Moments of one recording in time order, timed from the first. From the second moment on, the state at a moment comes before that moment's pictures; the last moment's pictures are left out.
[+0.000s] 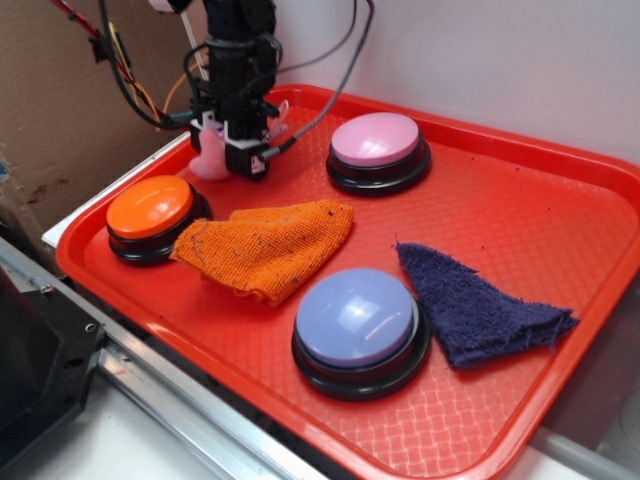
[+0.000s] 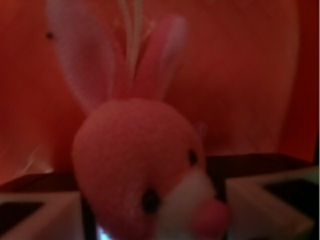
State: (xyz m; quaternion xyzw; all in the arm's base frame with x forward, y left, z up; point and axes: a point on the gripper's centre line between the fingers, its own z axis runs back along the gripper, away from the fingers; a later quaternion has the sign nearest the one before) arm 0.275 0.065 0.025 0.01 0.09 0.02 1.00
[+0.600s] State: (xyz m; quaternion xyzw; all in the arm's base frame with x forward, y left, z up) arm 0.248 0.058 0.113 -0.01 0.02 0.05 1.00
